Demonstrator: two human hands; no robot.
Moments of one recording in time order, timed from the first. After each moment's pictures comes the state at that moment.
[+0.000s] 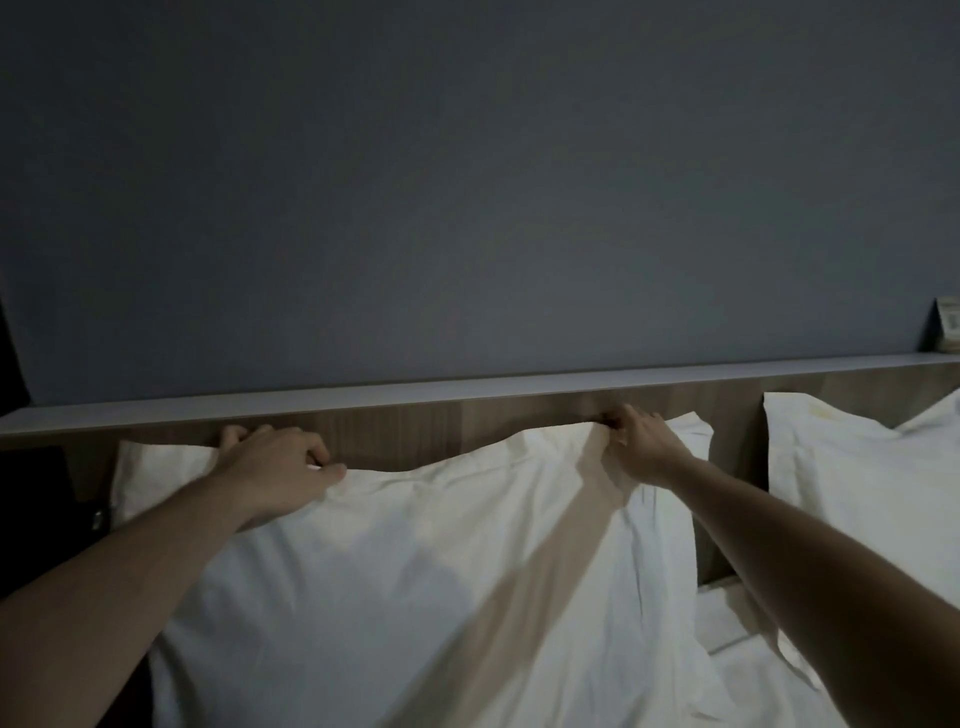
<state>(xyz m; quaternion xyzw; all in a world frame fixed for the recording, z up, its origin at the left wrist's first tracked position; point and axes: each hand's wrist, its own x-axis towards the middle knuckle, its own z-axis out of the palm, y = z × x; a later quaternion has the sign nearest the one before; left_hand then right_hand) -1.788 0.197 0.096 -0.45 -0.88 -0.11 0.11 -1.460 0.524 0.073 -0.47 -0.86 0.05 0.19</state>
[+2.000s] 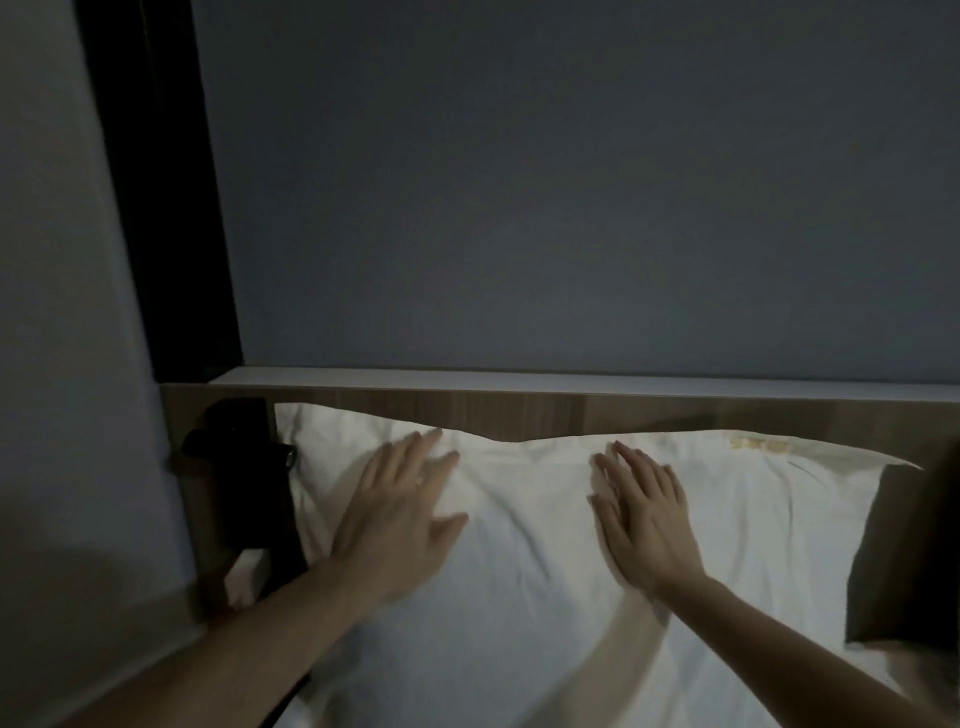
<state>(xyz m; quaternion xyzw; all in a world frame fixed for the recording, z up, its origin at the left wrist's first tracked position) -1.746 0.133 0.017 -0.50 -0.80 -0.15 0.30 -1.553 0.402 -0.030 -0.27 -0.90 0.00 0.35</state>
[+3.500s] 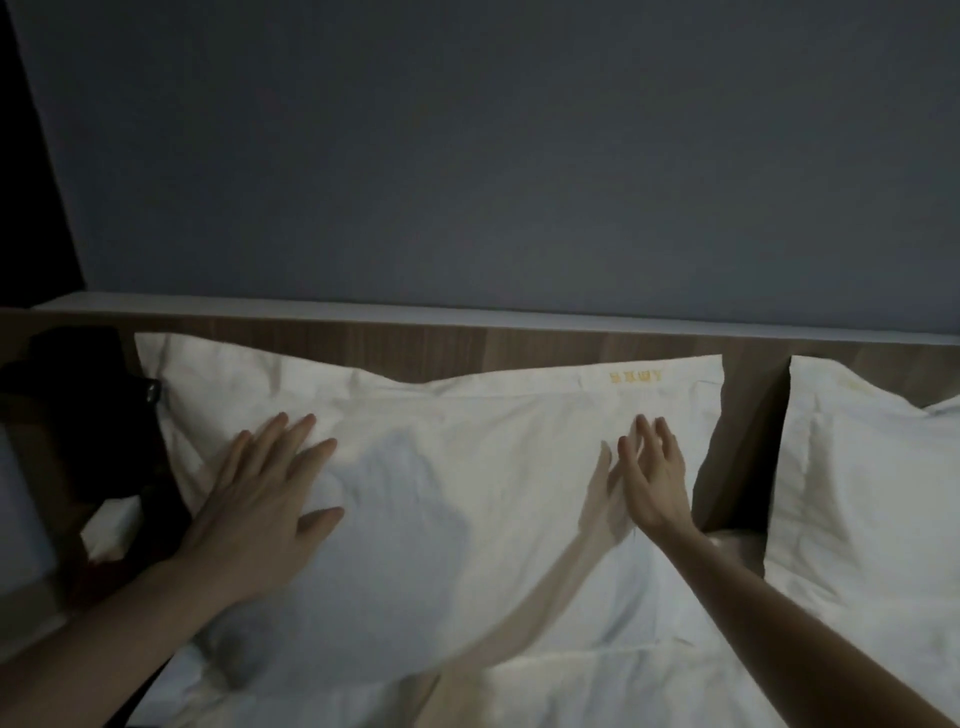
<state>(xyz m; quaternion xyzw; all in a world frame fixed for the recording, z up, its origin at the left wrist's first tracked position) -1.747 0.100 -0.028 -0.51 -0.83 -0.07 0.20 -1.433 0.454 -0.048 -0.45 -0.78 0.22 0.38</state>
